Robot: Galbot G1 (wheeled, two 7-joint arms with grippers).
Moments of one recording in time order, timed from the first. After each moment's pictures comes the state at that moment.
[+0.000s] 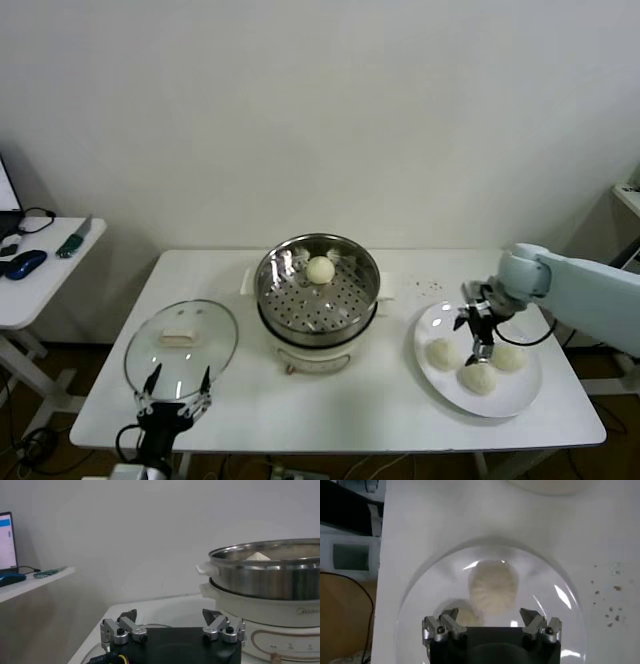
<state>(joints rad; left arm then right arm) 1.77 -1.43 -0.64 -2.08 -0.05 -0.01 -0.02 0.28 0.66 -1.32 1.28 0.27 -0.28 -0.99</state>
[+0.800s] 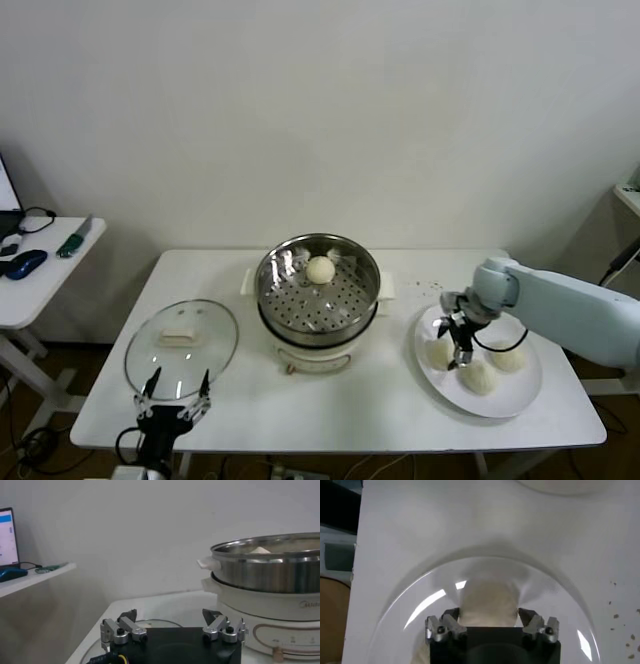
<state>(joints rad) 1.77 -1.44 -0.65 -2.07 -0.05 -0.01 -0.02 0.19 0.76 -1.25 1.18 0.23 -0.26 -1.00</state>
